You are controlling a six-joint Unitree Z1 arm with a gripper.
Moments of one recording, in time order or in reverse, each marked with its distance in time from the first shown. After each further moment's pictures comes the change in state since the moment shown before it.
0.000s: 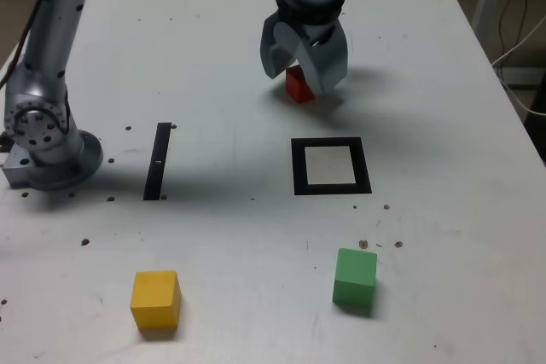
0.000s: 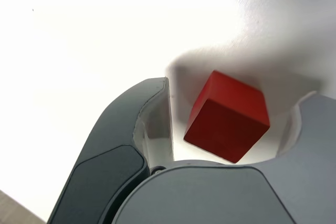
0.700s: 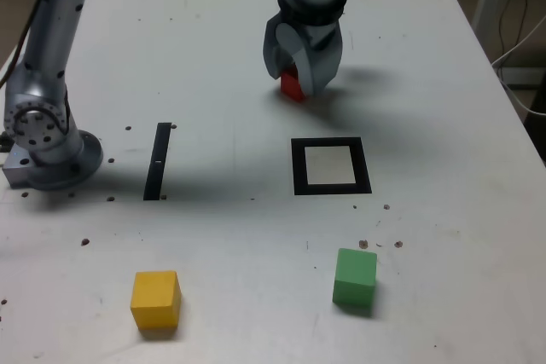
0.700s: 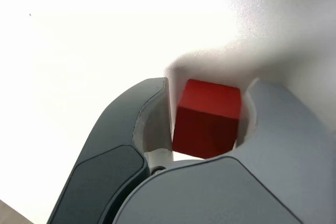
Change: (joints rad) arm -0.003 -0.004 0.004 -0.014 0.001 -0.006
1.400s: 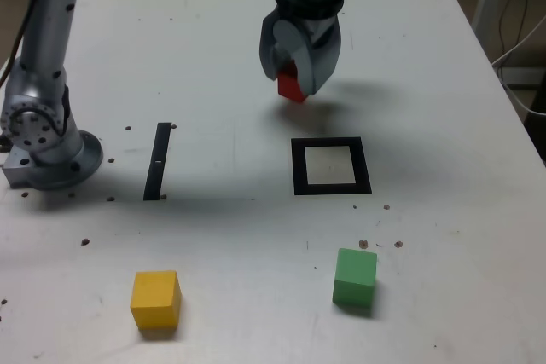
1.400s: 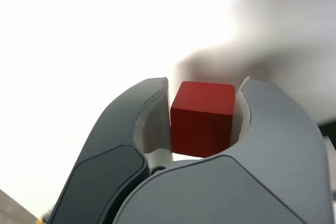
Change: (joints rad) arm -0.097 -0.067 -0.016 0.099 -0.037 -0.192
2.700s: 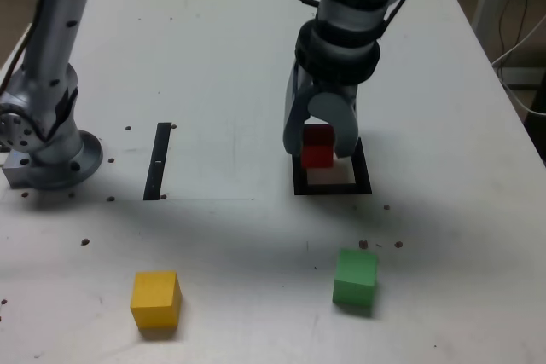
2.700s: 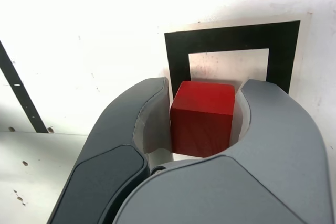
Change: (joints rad) arm -0.302 0.086 -0.098 0.107 -0.135 -0.805
